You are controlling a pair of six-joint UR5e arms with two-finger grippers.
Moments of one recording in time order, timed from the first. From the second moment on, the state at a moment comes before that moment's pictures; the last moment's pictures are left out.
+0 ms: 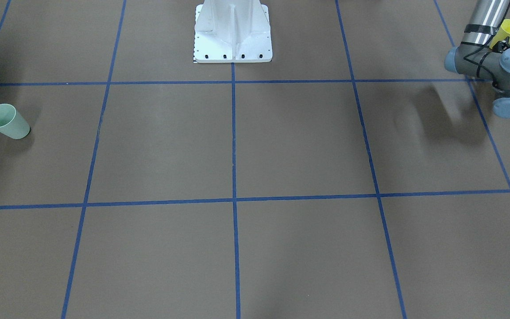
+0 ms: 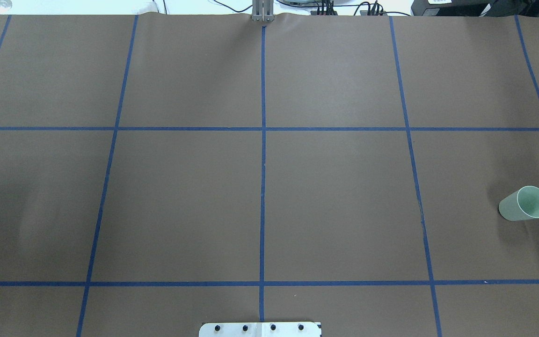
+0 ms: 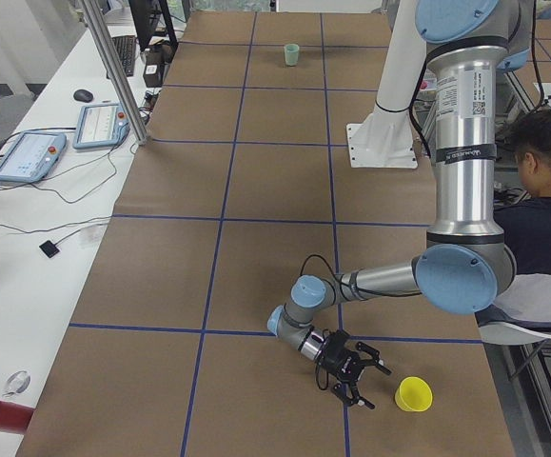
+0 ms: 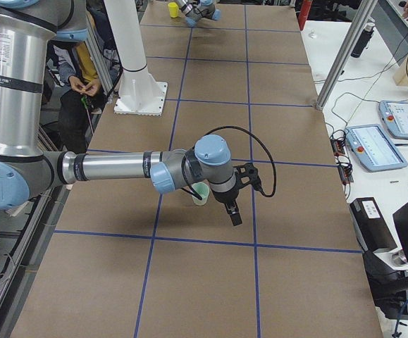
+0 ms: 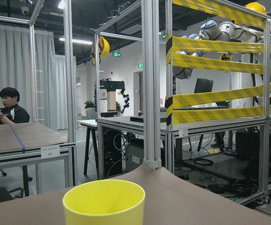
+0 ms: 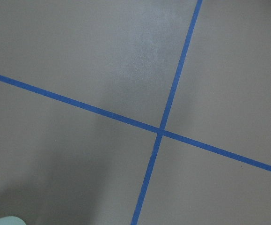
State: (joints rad) left arm -0.80 -1.48 -1.23 -0.89 -1.96 -2.56; right arm 1.51 -1.74 1.82 -1.25 2.25 -0.01
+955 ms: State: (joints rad) left arm -0.77 -1.46 -1.20 -0.88 -2.15 -2.55; right arm 1.51 -1.75 1.81 -1.23 2.25 -0.02
